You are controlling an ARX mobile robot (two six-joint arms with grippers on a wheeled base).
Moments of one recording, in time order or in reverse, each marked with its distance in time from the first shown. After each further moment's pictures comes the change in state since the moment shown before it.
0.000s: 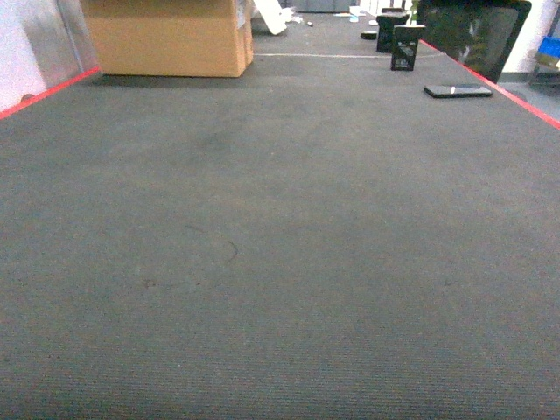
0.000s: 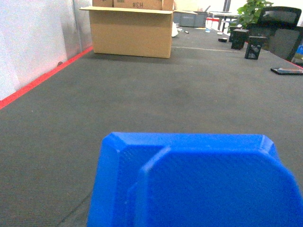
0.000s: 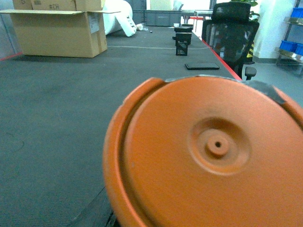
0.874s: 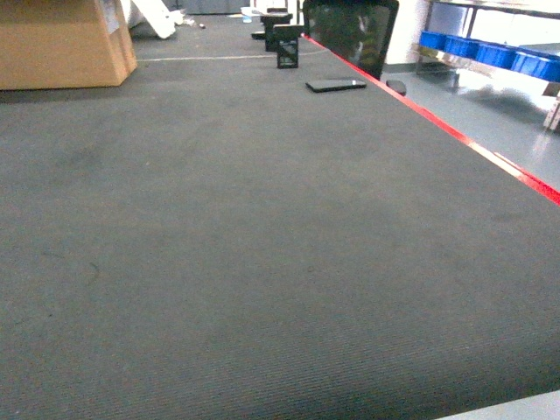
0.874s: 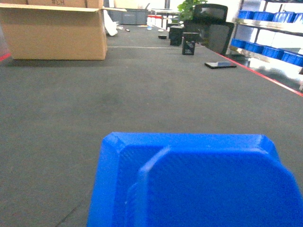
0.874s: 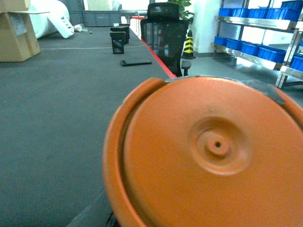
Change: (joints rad) left arm 0.001 0.000 0.000 0.000 0.000 0.000; right arm 0.000 0.000 0.000 0.000 0.000 0.000
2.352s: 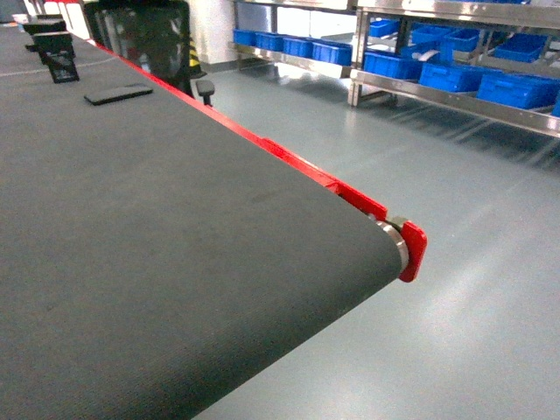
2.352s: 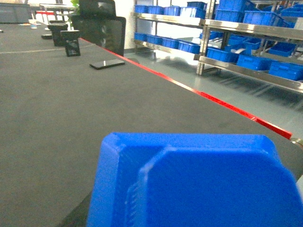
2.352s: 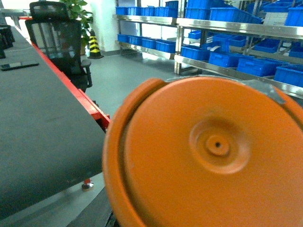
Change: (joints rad) left arm 0.000 0.000 0.000 0.000 0.000 0.000; right arm 0.000 0.000 0.000 0.000 0.000 0.000
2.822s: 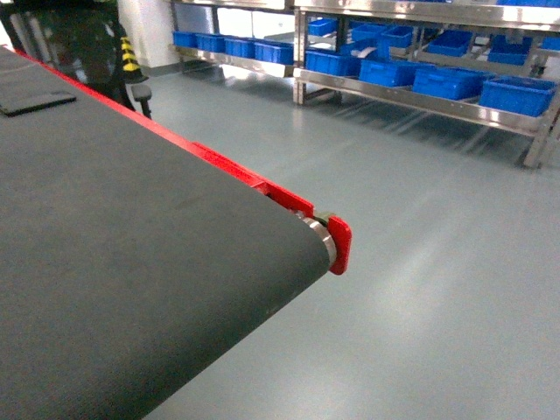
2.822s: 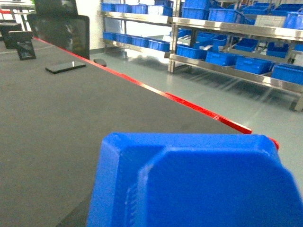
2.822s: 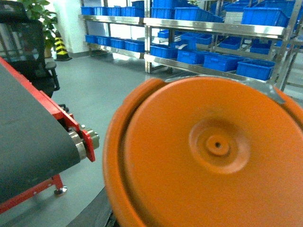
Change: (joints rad) left arm 0.000 0.000 0.000 0.000 0.000 0.000; right arm 0.000 0.000 0.000 0.000 0.000 0.000
